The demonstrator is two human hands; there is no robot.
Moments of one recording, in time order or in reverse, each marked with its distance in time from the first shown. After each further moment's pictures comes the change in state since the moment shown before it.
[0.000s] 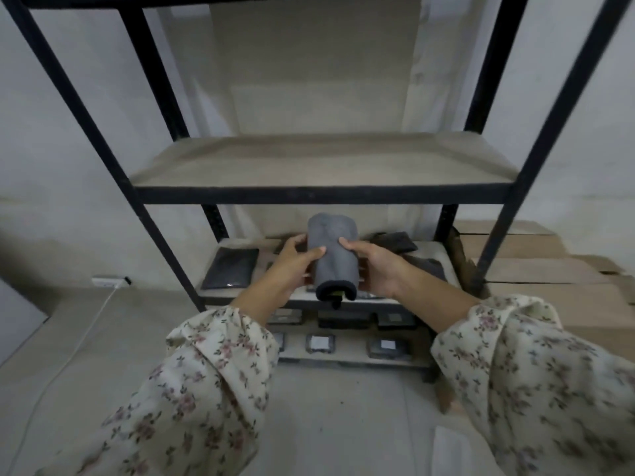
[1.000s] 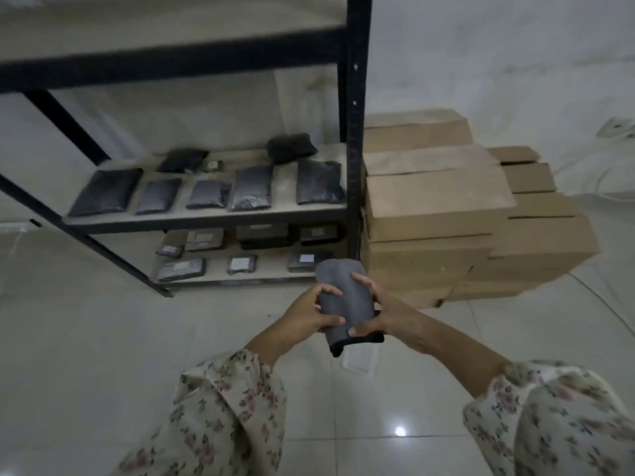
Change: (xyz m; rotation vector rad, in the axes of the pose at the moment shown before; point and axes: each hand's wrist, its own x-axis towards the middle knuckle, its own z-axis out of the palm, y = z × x) left_hand -0.071 -0.254 0.302 0.352 -0.292 -0.269; right_hand -0.113 0.201 -0.362 -0.422 -0.061 0.033
